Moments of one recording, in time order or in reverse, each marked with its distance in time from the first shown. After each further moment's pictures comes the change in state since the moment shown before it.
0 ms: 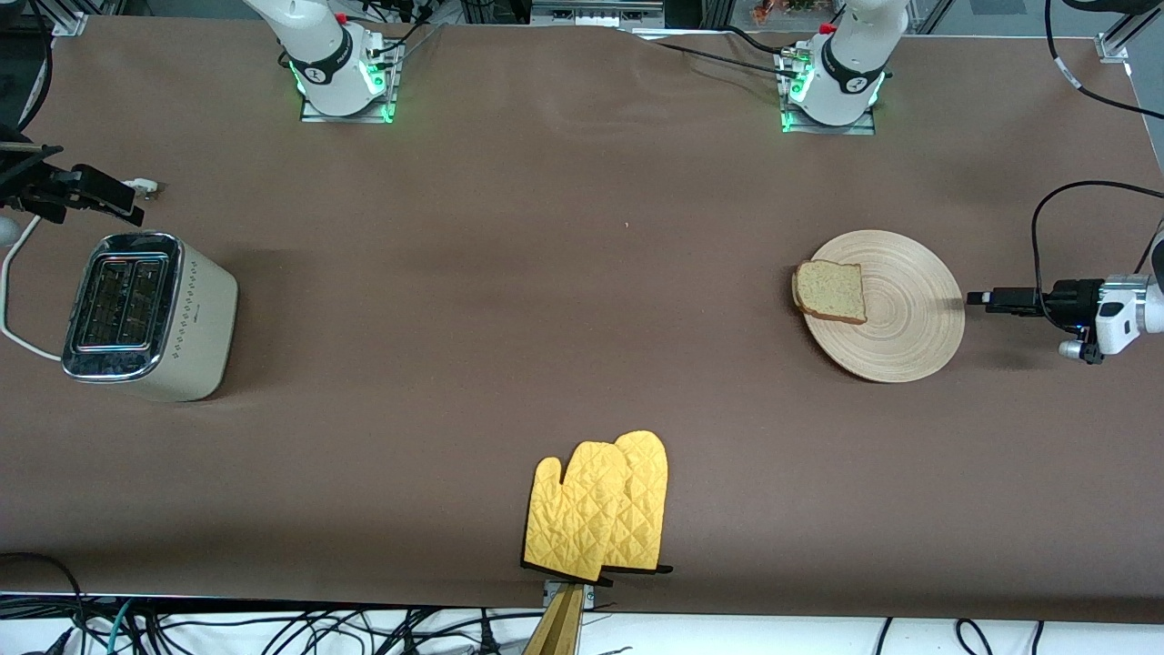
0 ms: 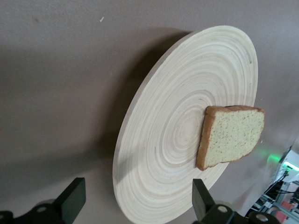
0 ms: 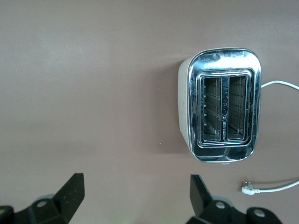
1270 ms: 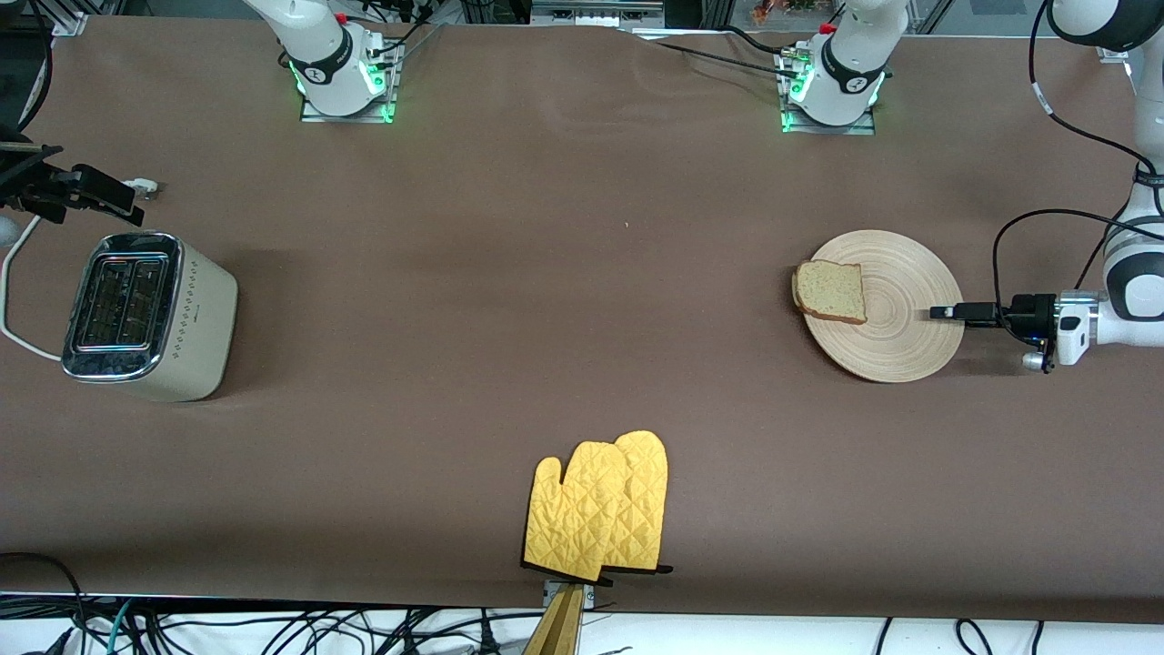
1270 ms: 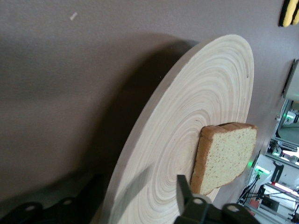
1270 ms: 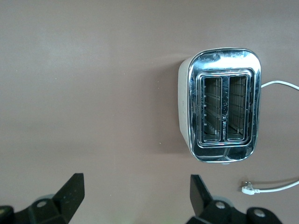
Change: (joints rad) left arm -0.001 0.112 -0.010 -0.003 -0.118 0.027 0.093; right arm 0.000 0.000 0.000 0.000 0.000 0.000 0.000
